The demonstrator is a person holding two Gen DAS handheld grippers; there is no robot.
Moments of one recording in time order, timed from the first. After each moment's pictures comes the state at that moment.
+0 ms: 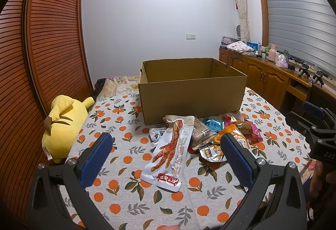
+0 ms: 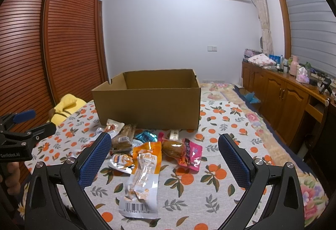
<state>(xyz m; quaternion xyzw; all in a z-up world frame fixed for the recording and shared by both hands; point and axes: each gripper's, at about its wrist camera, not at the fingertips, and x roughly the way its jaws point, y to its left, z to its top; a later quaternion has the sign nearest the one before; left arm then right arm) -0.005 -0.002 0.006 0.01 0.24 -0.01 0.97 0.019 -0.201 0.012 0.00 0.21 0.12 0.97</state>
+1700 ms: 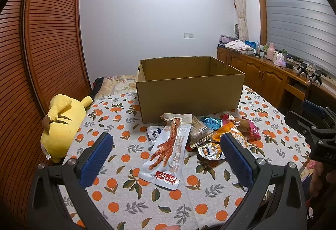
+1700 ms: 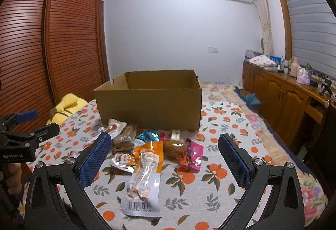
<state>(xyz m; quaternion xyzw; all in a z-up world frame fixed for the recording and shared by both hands) -0.005 -0.003 0.005 0.01 0.24 -0.01 0.97 0.016 -0.201 0.015 0.00 0.21 0.13 0.97</state>
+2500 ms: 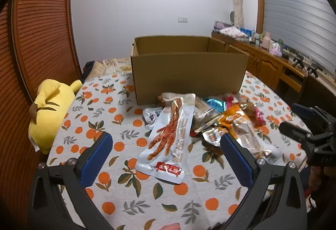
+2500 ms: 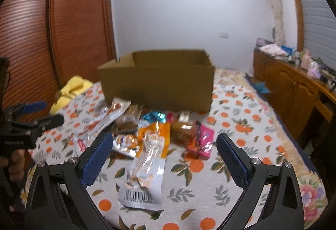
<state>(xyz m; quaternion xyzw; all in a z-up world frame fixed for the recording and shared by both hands) 0.026 0.016 -0.030 0.00 0.30 -0.05 0.95 0.037 -0.192 -0.017 -0.02 0.27 0.17 0.95</state>
